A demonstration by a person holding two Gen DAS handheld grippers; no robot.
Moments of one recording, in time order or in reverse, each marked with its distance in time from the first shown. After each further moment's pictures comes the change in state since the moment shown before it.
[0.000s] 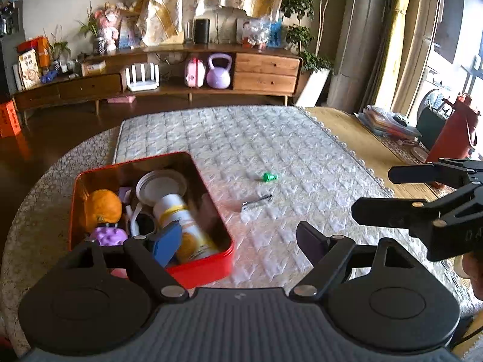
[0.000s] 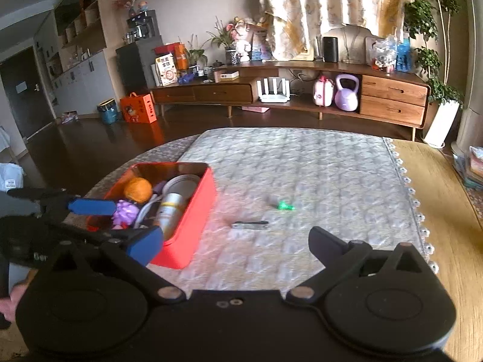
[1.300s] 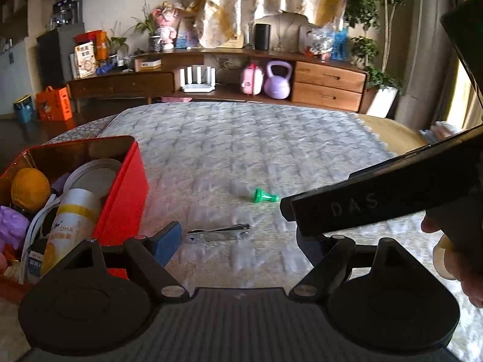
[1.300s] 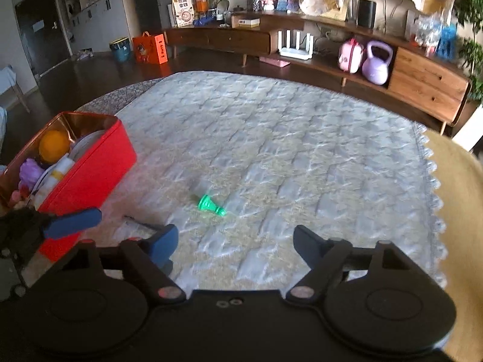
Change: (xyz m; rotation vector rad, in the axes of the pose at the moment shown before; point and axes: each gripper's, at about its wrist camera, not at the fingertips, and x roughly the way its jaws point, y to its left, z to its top) left arm 0.154 -0.087 -0.004 -0.152 -0.060 0.278; right arm 0.161 -0.100 0.024 -0.151 0.228 0.093
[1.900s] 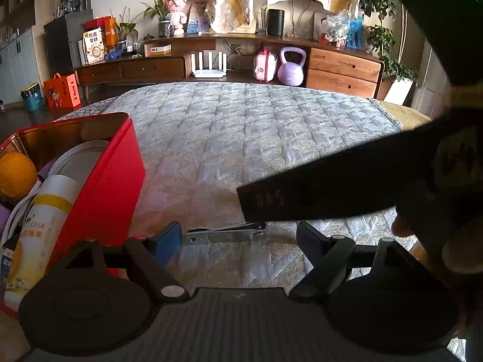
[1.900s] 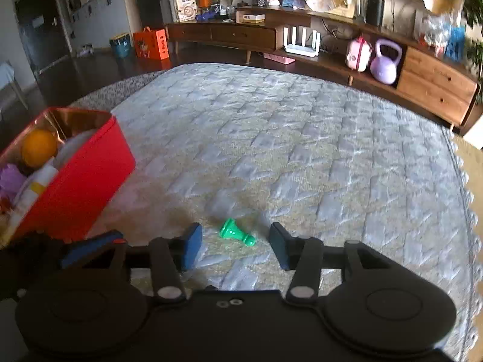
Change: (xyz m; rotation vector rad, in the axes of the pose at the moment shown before) left arm 0.035 0.003 -0.002 -0.019 0.048 0.044; right arm 0.038 0.030 0.011 -0.052 0.003 -0.039
